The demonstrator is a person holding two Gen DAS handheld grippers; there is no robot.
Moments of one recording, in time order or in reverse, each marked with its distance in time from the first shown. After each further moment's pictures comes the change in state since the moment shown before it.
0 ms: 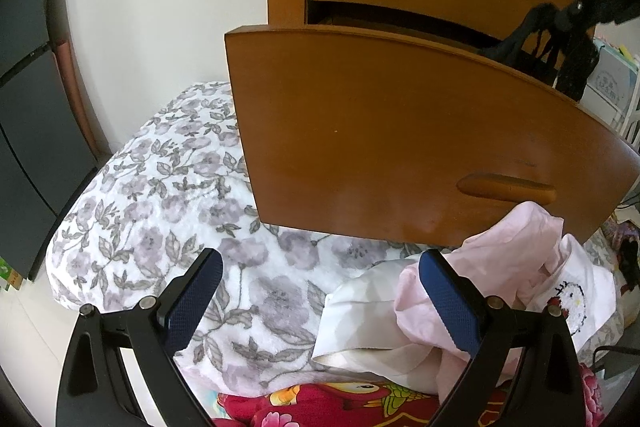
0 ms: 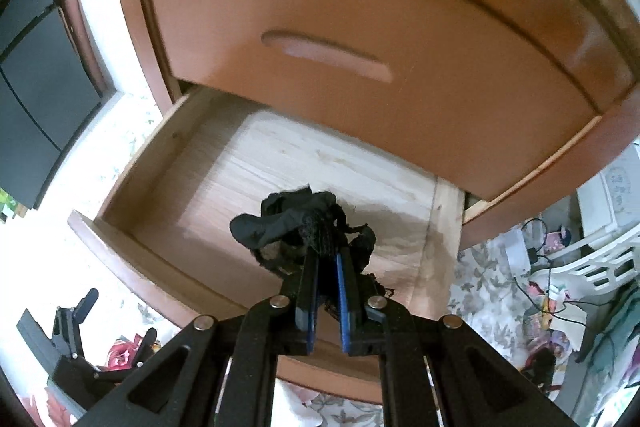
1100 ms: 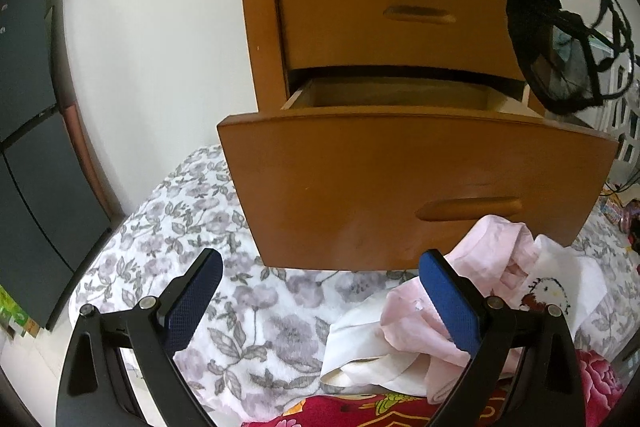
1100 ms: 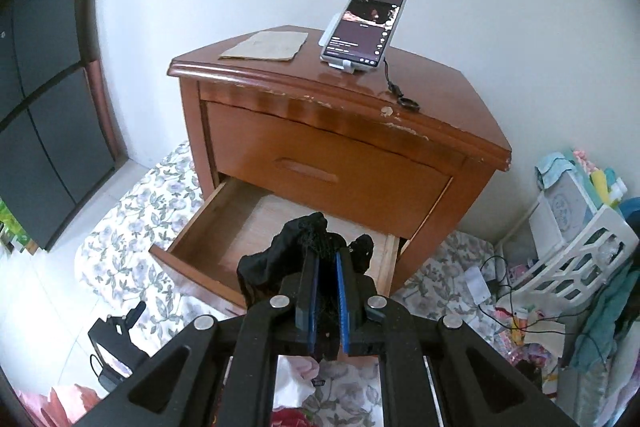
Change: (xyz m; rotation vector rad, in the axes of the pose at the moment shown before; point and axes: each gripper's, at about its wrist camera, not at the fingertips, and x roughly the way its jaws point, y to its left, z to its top) left arm -0.039 -0.023 -0.006 0.125 -0.200 0.043; right arm -0.183 -0.011 -0.044 0.035 -0.291 -0.027
